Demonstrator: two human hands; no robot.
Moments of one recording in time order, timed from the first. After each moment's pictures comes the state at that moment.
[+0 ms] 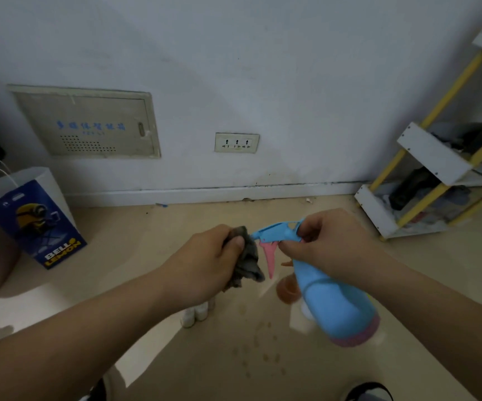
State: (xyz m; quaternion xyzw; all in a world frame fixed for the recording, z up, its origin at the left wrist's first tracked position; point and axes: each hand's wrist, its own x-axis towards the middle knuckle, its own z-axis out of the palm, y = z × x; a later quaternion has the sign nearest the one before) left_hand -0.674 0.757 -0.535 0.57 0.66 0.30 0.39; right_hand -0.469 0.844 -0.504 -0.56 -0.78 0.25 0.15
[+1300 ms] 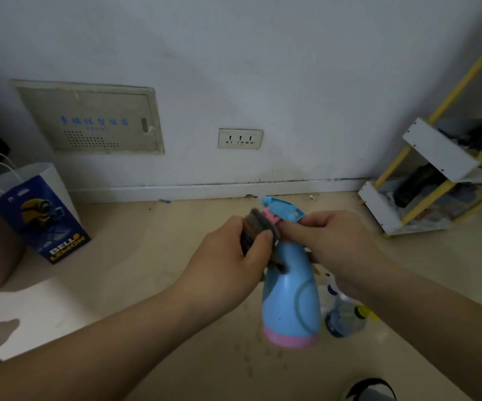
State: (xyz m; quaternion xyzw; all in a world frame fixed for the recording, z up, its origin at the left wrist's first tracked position) left_hand -0.642 0.748 -0.530 0.50 0.68 0.41 0.35; right_hand -0.485 0.827 -0.506 -0.59 -0.57 0.51 0.27
